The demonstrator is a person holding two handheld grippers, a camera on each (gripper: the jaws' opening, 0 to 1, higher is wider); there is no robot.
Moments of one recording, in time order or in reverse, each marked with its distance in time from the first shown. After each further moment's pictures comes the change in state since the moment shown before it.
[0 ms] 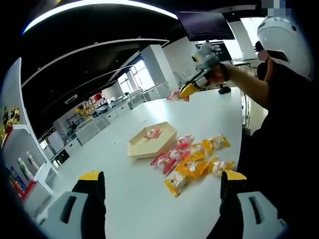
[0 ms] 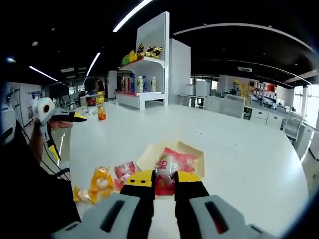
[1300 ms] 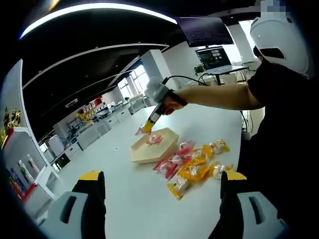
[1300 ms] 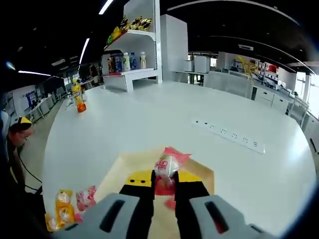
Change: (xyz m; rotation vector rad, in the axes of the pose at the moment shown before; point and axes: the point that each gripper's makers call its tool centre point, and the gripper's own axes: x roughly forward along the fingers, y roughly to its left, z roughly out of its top) left arm -0.010 0.004 0.009 0.003 -0.040 -0.005; right arm 0.168 -0.027 -0.011 0.066 0.206 -0.002
